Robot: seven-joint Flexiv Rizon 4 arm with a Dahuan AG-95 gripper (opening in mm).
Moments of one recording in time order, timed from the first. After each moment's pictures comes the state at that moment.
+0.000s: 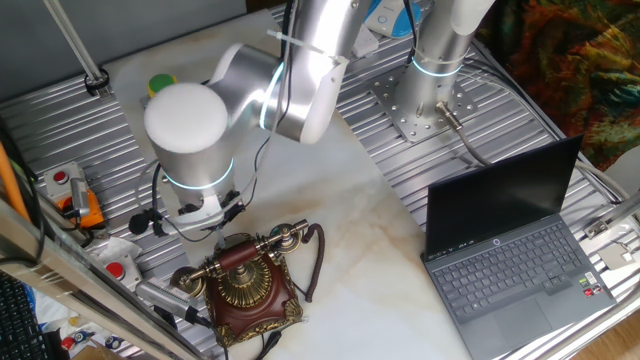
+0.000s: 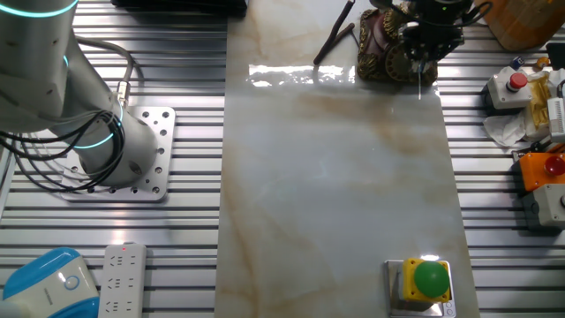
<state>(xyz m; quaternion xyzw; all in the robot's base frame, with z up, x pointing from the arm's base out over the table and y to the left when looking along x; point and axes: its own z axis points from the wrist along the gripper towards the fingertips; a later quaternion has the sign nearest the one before) 0.640 0.146 0.117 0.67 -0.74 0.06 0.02</state>
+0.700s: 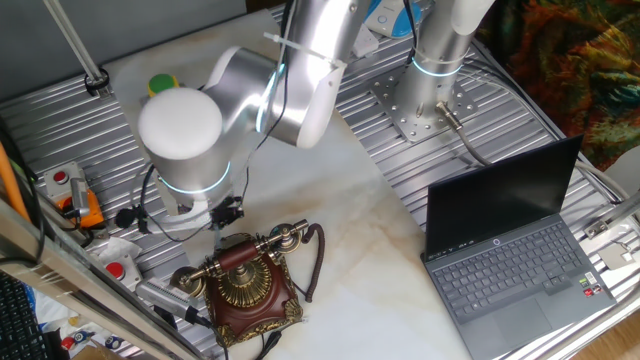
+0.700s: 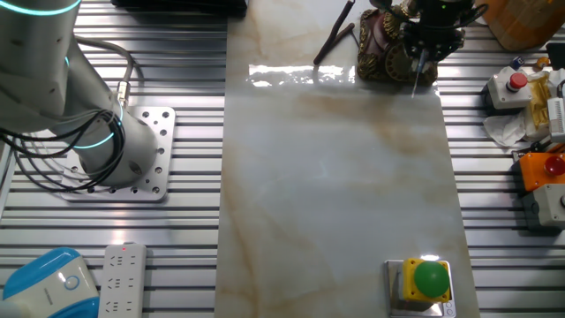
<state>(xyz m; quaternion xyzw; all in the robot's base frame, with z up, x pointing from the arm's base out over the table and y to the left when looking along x) 0.640 0.146 0.116 0.55 -0.83 0.06 0.03</state>
